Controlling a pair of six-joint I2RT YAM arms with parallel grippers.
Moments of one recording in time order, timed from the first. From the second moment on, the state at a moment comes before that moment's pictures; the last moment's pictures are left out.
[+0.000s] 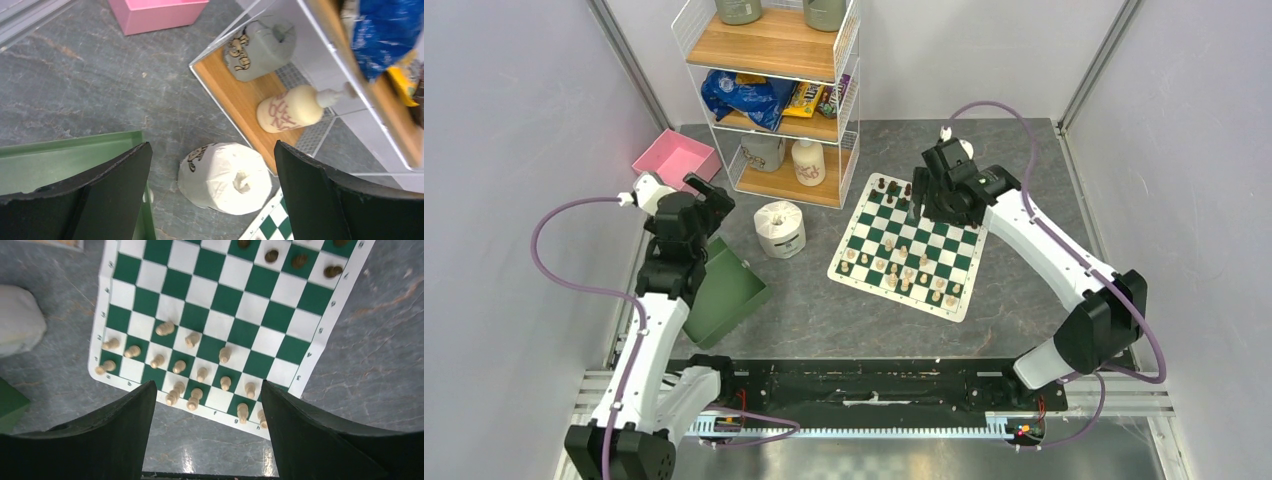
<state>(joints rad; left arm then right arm) -0.07 0.89 0.81 -0.32 -0.39 -0.75 0.52 1.52 1.39 -0.88 0.24 0.56</state>
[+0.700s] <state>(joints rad) -0.07 0.46 0.66 -0.60 -0.25 -0.70 0.51 1.42 1.15 -0.75 0.22 0.64</state>
